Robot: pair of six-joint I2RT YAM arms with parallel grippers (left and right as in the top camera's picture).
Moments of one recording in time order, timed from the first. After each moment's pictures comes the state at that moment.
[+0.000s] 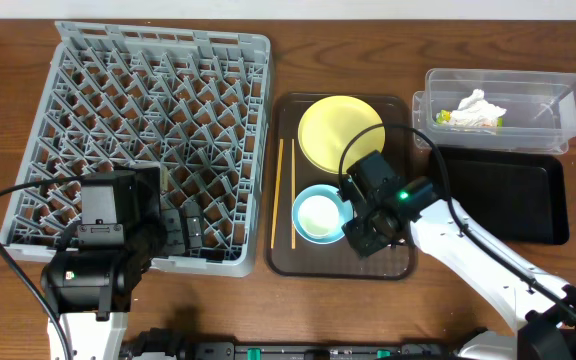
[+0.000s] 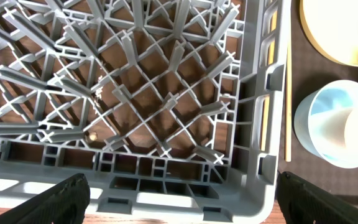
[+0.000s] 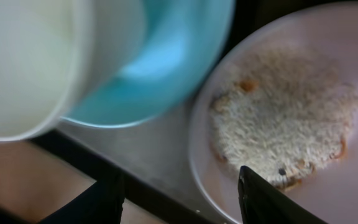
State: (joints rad) left arm 0.01 0.89 0.96 -1.09 0.12 -0.12; right arm 0.58 1.50 0.93 -0.84 -0.08 0.10
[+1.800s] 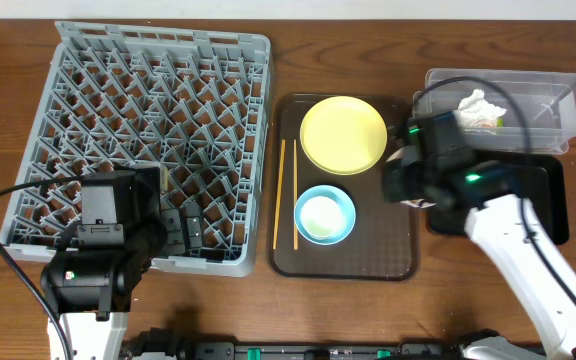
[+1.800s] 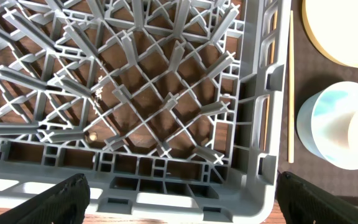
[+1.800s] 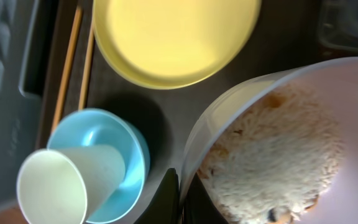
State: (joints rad) left arm 0.01 0.89 0.96 -1.09 0.12 -0.12; right arm 0.27 1.37 1.04 -0.74 -0.19 0.25
